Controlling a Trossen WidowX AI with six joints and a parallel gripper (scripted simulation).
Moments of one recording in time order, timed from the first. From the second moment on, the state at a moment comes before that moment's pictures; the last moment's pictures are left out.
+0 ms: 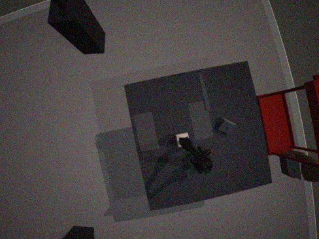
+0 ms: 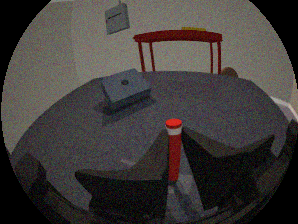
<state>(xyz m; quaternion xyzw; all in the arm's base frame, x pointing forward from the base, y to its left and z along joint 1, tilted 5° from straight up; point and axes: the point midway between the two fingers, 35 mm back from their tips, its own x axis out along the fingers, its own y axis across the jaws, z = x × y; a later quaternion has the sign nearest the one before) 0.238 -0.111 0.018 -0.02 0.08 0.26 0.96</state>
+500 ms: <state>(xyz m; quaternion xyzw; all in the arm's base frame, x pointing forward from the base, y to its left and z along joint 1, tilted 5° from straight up) 0.234 -0.114 0.017 -0.01 0.07 0.26 0.96</state>
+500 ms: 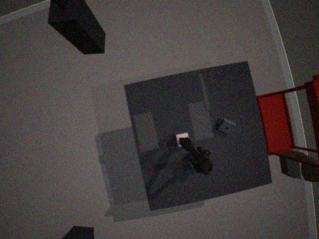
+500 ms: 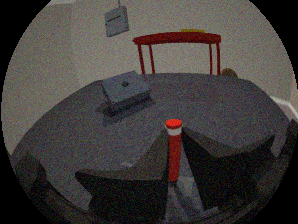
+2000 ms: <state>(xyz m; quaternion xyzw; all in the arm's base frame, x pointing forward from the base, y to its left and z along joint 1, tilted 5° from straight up) 0.228 -0.111 0.013 -0.02 0.06 0.26 0.96</state>
